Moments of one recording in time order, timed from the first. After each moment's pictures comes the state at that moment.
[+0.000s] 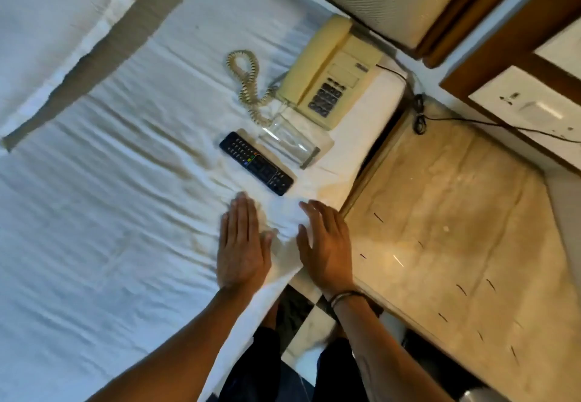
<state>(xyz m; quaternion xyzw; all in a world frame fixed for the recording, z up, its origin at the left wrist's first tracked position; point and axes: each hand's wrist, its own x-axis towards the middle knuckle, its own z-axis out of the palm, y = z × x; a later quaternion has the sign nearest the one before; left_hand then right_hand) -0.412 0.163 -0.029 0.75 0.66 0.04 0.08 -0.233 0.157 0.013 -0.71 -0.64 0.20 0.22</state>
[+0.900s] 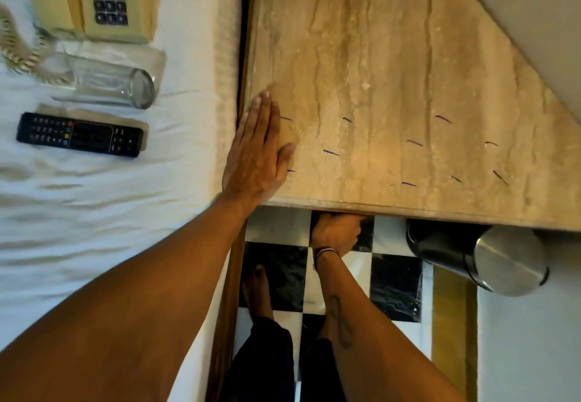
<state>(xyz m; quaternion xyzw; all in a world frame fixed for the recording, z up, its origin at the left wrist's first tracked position) -0.231 0.194 -0.090 0.95 0.32 0.02 0.07 -0.177 0.024 -0.122 -0.89 0.19 0.28 0.31</state>
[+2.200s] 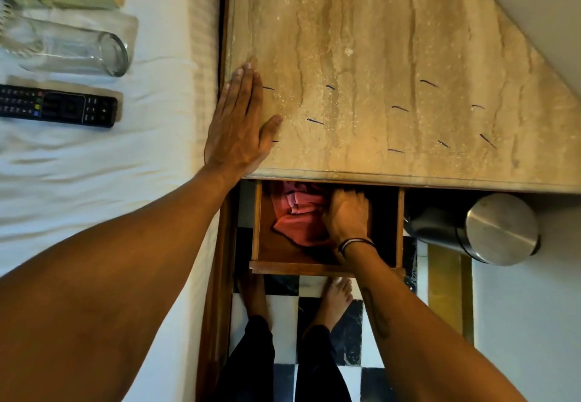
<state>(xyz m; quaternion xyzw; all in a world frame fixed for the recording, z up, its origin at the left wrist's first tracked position) -0.233 0.188 -0.085 0.95 0.31 0.01 0.08 -0.141 -0.046 -0.137 -0.89 -0.29 0.34 -0.03</state>
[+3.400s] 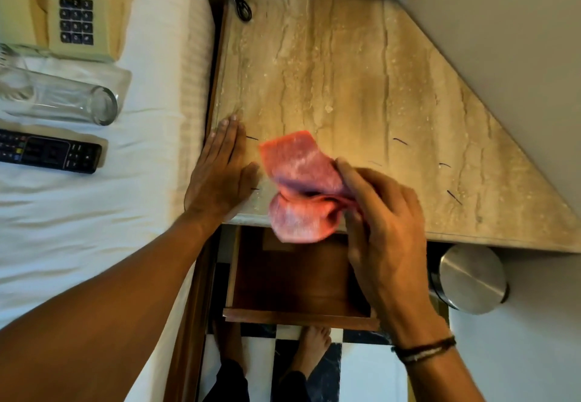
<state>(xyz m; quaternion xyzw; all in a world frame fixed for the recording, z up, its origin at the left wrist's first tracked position) -0.228 0.194 -0.087 0.94 0.31 0.02 0.12 -0.087 -0.046 0.045 -0.86 -0.44 0.06 0.27</state>
